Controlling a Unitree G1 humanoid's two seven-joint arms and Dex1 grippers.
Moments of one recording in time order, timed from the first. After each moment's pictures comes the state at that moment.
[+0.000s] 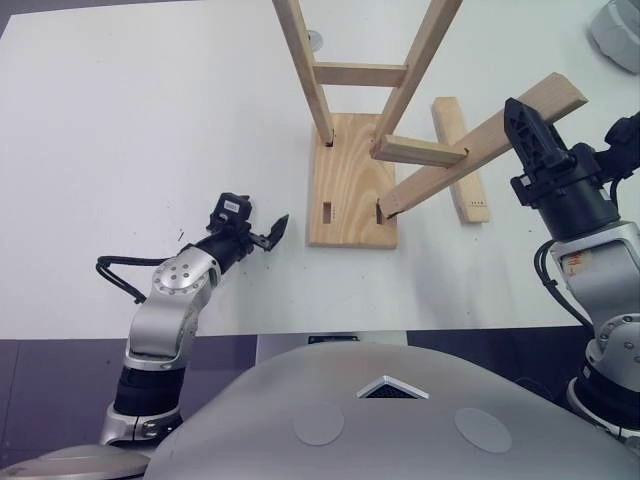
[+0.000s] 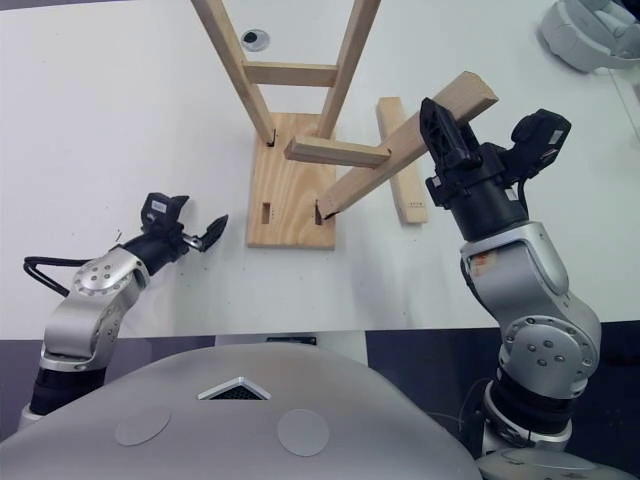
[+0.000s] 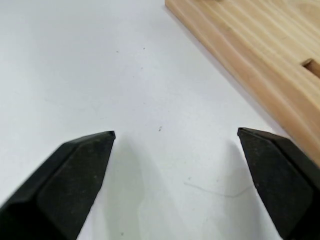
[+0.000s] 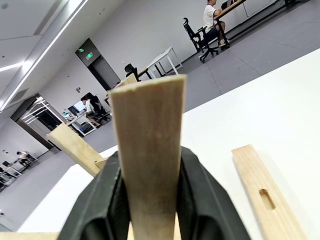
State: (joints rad) left arm 0.33 0.38 -0.10 -0.44 -0.18 0.56 -0.38; right arm 0.24 -0.43 -0.30 -0.77 1.29 0.62 -0.21
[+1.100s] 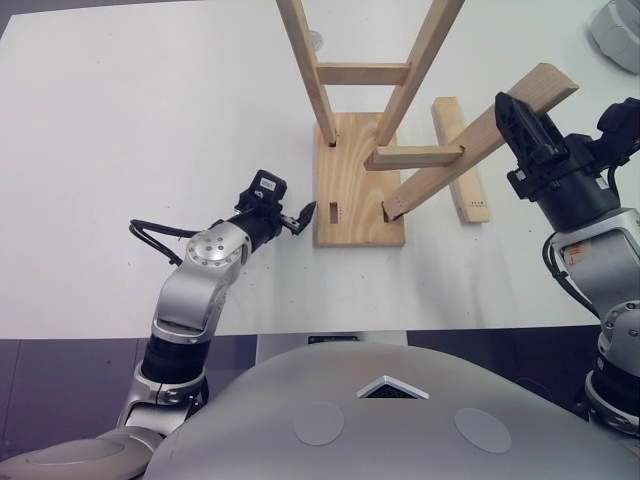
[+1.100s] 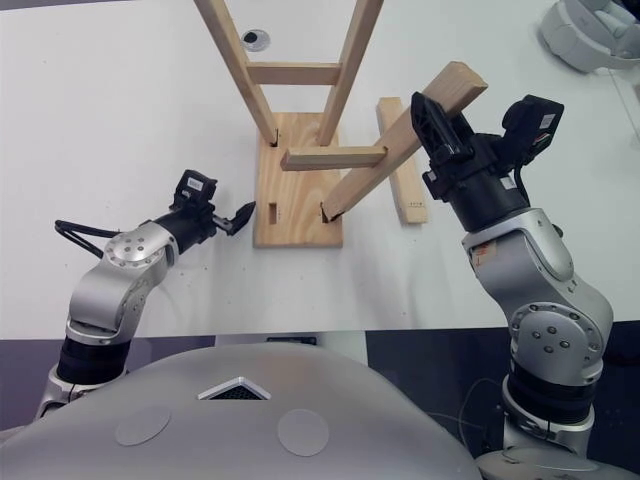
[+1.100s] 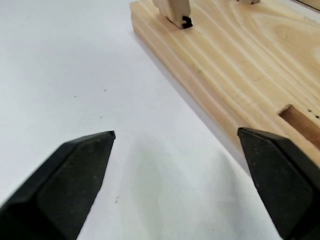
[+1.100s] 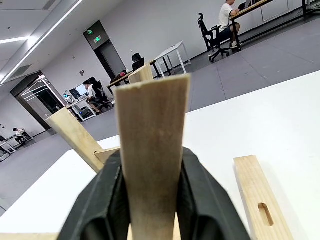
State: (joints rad) left arm 0.15 0.30 -0.20 -0.49 -0.13 0.80 -0.31; right arm 0.20 -0.55 -0.25 -0.74 1.27 0.59 -0.18
